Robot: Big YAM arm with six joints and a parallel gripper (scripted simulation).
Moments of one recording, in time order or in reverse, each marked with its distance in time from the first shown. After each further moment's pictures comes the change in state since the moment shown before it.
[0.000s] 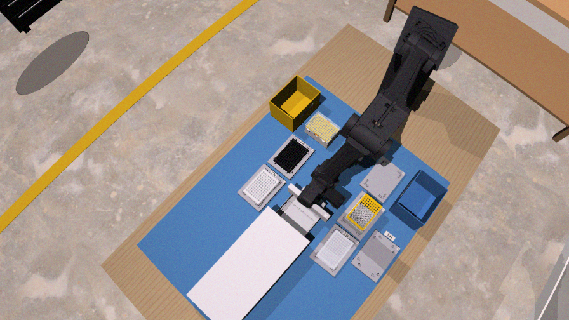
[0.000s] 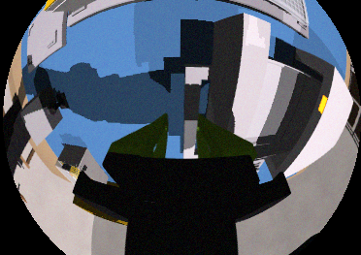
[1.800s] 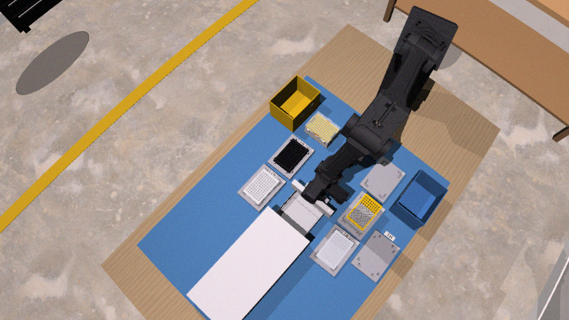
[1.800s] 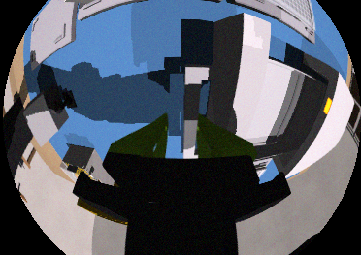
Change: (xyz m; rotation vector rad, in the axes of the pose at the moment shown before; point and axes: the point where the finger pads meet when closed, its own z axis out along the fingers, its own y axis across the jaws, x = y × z) arm 0.000 0.021 0.000 -0.009 0.000 0.001
